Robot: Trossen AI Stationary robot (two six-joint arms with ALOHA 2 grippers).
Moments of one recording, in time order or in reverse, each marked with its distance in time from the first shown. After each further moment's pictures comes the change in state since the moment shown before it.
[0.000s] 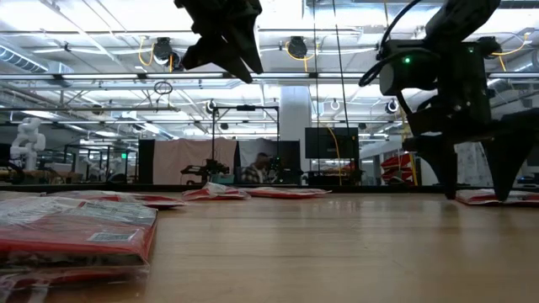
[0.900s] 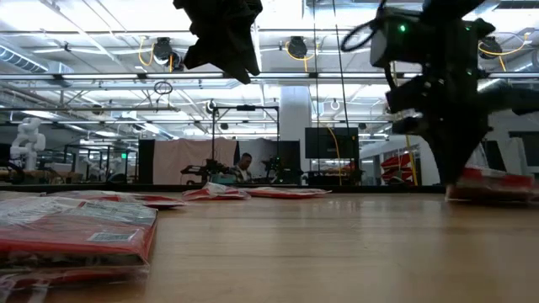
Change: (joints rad) left arm -0.001 0.000 0.000 -0.018 0.010 0.095; right arm 0.084 0.003 0.109 0.025 0.021 0.291
